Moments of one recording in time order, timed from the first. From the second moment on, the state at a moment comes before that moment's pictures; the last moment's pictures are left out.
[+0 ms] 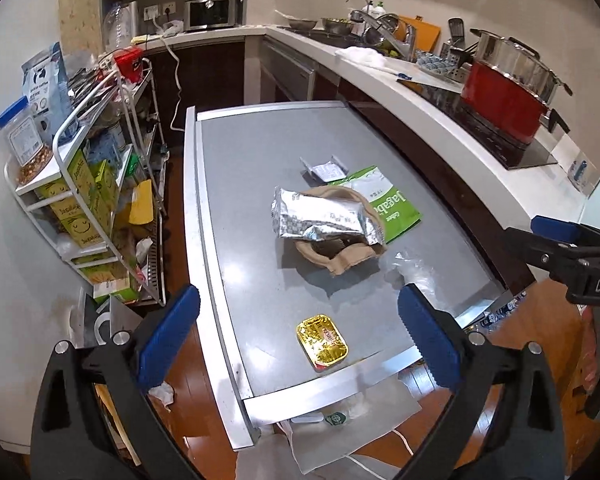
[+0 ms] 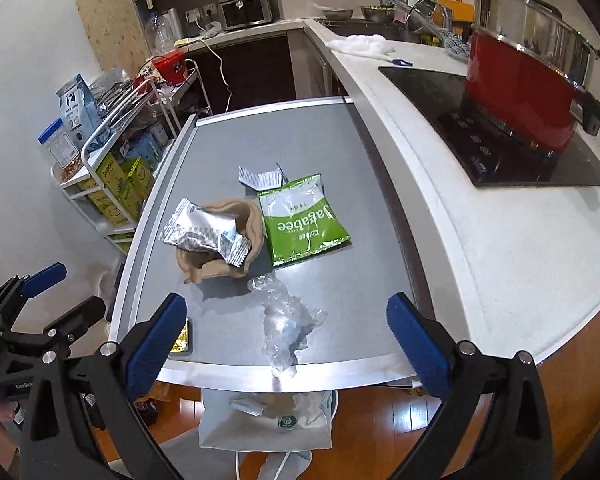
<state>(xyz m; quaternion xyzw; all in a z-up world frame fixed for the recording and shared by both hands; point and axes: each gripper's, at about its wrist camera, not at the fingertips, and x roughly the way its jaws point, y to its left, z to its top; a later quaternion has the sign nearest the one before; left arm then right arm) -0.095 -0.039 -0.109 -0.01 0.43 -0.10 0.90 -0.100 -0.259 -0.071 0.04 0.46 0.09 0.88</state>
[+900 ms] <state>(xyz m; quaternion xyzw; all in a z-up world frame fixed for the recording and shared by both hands) -0.071 -0.075 -0.199 0.04 0.52 -0.13 0.84 -0.048 -0.222 -0.180 -0.02 0.57 0.11 0.81</state>
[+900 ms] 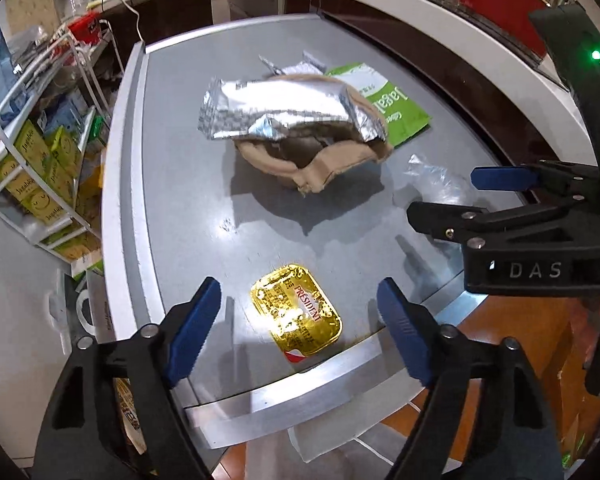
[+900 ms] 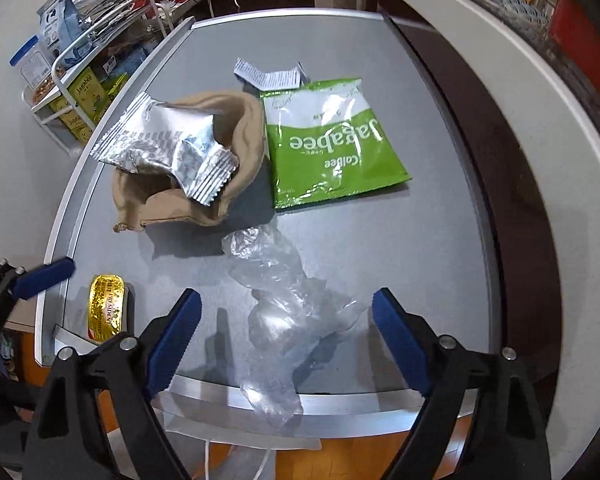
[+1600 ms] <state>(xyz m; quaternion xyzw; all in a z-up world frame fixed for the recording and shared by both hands) -0.072 -0.066 -0.199 -0.01 0.52 -0.17 0.83 -0.049 -0.229 -0.180 0.00 0.57 0.13 0.81</state>
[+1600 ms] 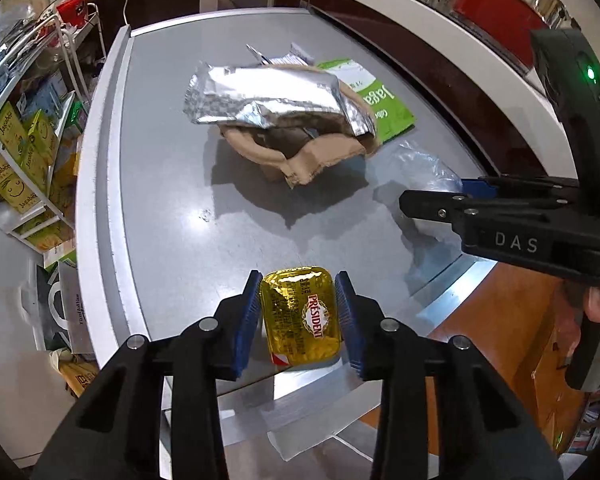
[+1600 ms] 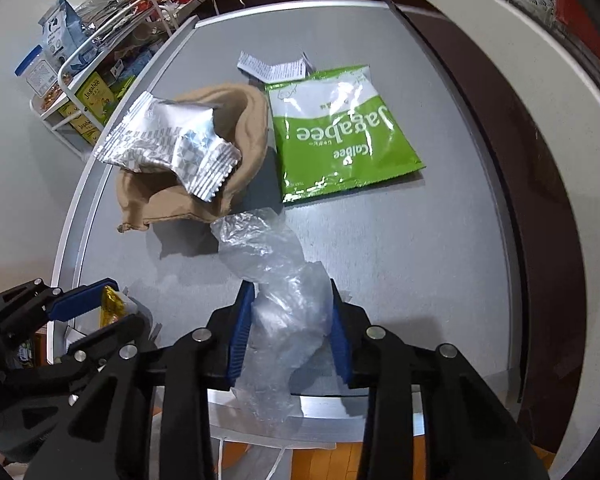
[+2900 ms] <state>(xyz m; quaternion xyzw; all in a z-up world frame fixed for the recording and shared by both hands) -0.165 -0.062 -0.097 -0.01 0.44 -0.24 0.87 -0.166 -0.251 -0.079 0.01 0.50 0.20 0.84</state>
